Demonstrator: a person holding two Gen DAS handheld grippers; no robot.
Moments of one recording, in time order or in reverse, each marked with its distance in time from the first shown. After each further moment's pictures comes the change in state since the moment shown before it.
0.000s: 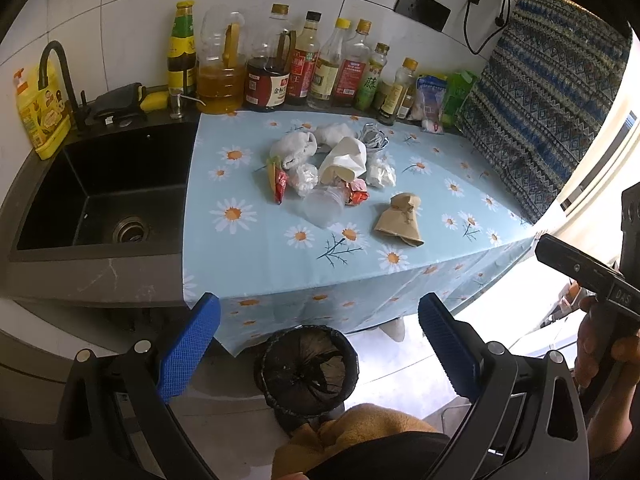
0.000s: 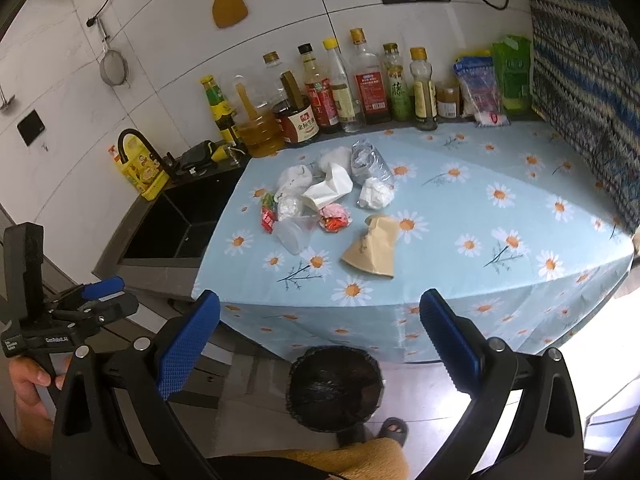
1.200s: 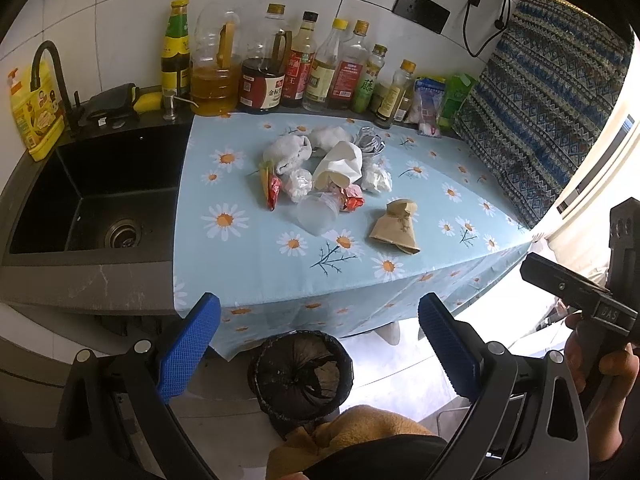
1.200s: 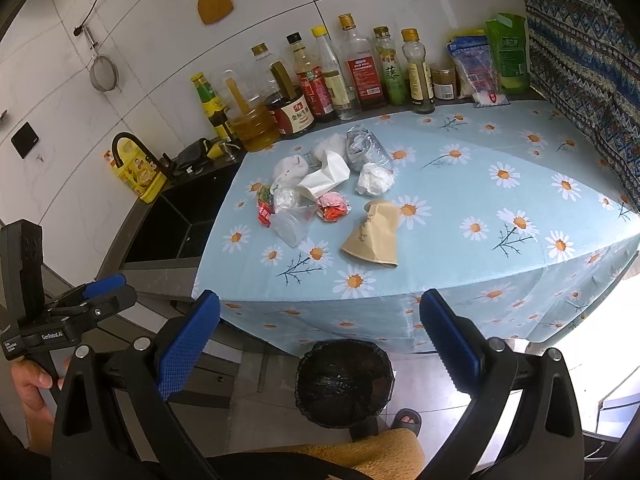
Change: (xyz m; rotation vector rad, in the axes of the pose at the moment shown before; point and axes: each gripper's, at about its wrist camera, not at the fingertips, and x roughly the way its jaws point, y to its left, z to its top) left arm 0.007 -0.003 0.008 -0.006 -0.008 -0.020; right arm 0.018 -0.007 -0.005 0.052 0.037 0.018
